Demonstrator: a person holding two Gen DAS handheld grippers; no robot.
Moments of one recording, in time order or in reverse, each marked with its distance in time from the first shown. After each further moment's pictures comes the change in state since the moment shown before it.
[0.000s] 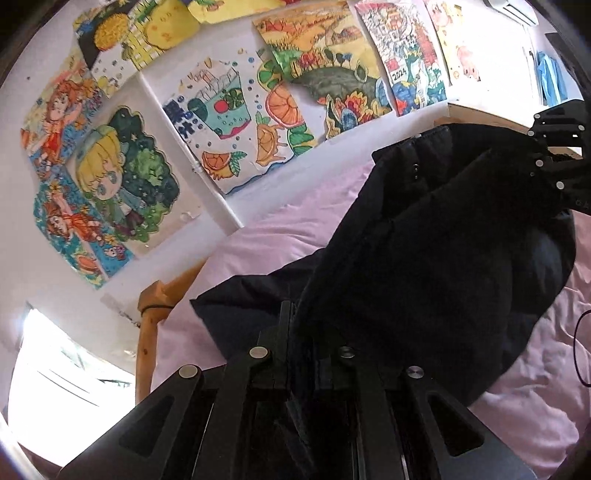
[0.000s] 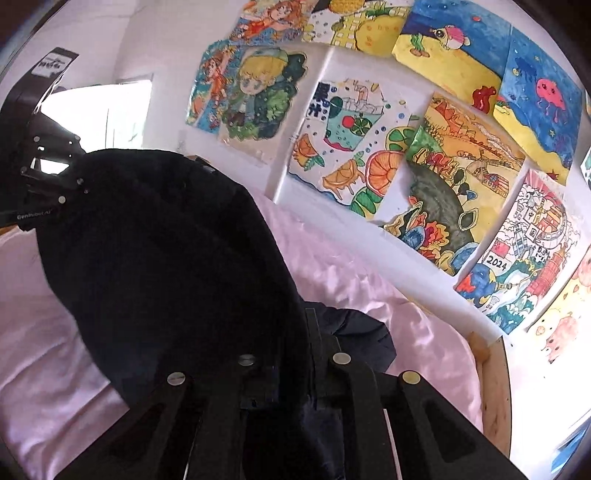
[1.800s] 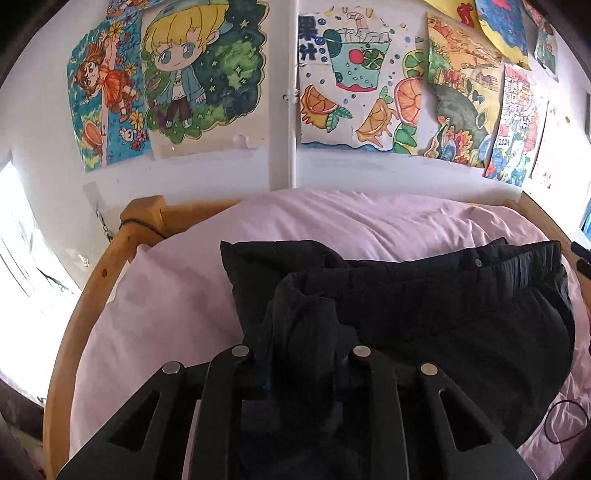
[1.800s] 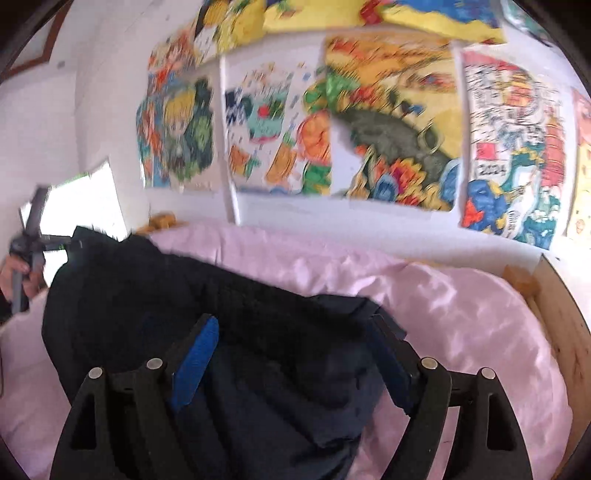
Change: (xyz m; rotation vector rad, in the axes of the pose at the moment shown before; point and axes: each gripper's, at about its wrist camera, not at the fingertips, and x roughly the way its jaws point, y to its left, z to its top) left arm 0.080 0.130 -0.048 -0.490 0.034 -0.131; right arm 0.049 -0.122 -0.085 0.405 -0.171 0.106
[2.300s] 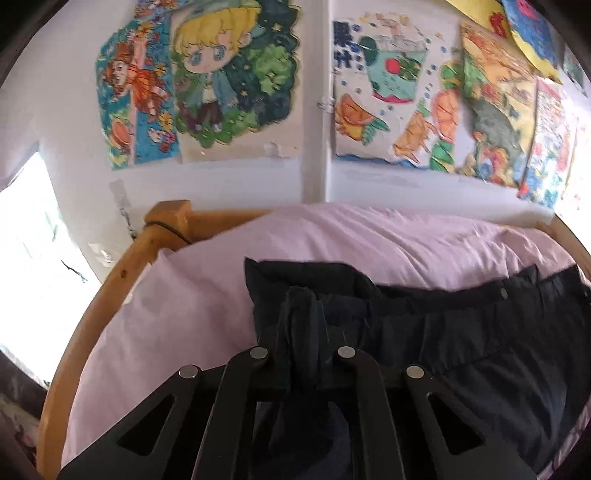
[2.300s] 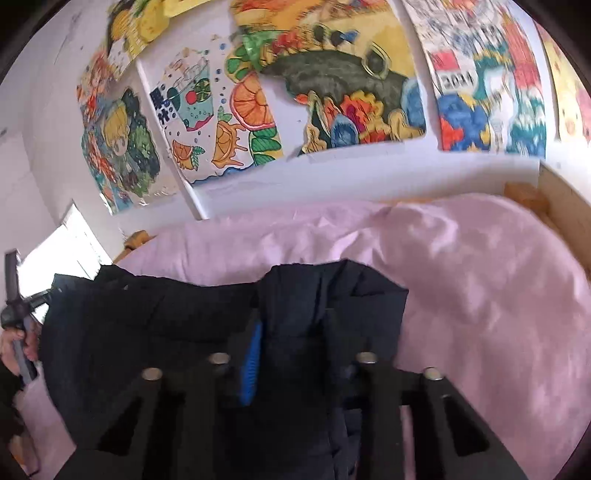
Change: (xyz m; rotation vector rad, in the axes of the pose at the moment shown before) left arm 0.015 0.003 0.010 -0.088 -0.062 0.127; right arm 0.067 -0.024 -0.008 0.205 0.117 -0.028
